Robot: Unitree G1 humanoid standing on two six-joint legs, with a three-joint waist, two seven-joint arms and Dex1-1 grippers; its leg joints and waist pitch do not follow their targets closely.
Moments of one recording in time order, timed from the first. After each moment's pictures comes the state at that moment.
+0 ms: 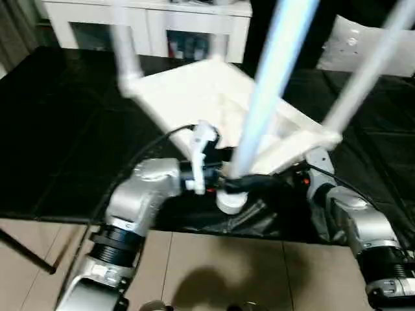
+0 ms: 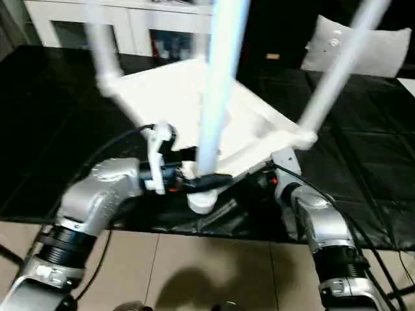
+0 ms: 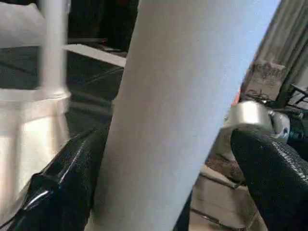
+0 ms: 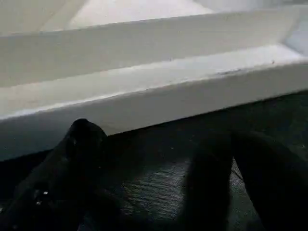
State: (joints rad) left arm -0.52 0.09 -0.21 0.11 -0.36 0.49 -0.99; right arm -0.41 -0.33 0.01 0.49 0.08 0.32 0.50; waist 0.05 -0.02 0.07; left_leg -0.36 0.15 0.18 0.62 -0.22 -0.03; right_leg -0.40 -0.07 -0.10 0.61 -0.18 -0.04
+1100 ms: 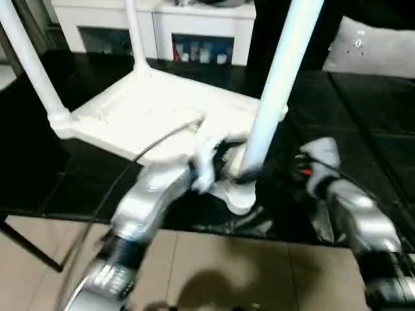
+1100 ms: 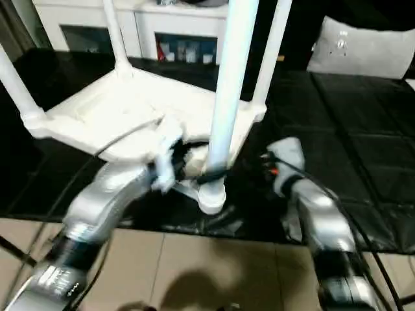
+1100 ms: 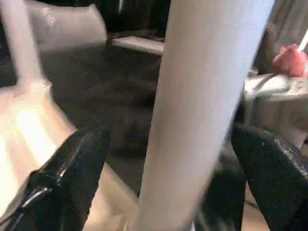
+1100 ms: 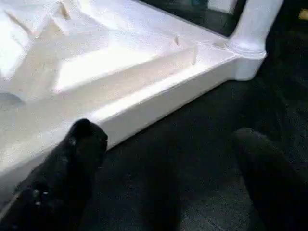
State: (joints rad) left arm -0.41 0.15 -0.18 0.07 -0.26 0.37 -0.85; right arm -0.29 -0.34 -0.09 0.27 0.16 0.23 0.51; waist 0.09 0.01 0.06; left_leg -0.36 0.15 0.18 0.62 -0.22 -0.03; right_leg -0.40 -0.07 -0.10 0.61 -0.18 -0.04
